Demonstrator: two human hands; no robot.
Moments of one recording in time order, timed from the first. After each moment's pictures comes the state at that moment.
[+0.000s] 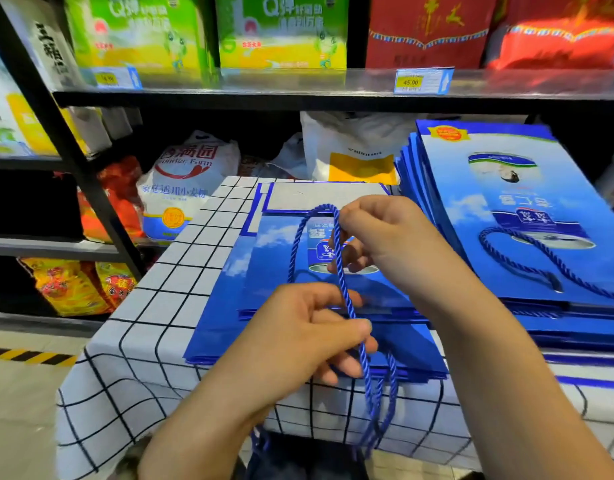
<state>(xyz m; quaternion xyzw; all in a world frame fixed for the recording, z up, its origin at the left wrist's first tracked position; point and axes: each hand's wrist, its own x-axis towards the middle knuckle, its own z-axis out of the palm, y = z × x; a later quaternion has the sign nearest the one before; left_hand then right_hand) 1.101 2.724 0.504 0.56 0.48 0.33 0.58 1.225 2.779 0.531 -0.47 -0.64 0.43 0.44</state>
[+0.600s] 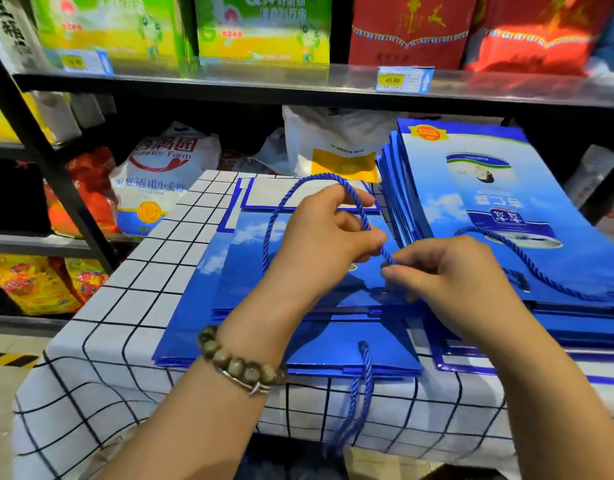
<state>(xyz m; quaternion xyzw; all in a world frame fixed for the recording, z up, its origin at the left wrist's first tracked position) 1.150 2.791 0.517 0.64 0.43 0.46 0.44 1.293 2.757 0.506 -0.59 -0.70 0.18 0.36</state>
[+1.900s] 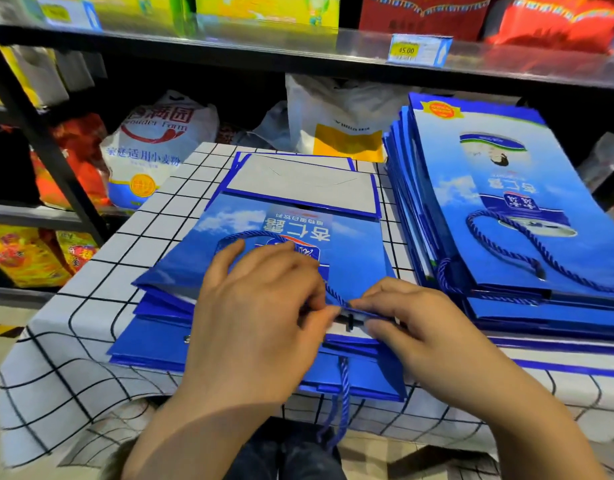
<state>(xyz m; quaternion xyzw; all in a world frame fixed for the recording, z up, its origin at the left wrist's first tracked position) 1.101 2.729 0.471 0.79 0.51 0.34 -0.01 1.278 2.735 0.470 -0.51 -0.81 0.22 0.20</state>
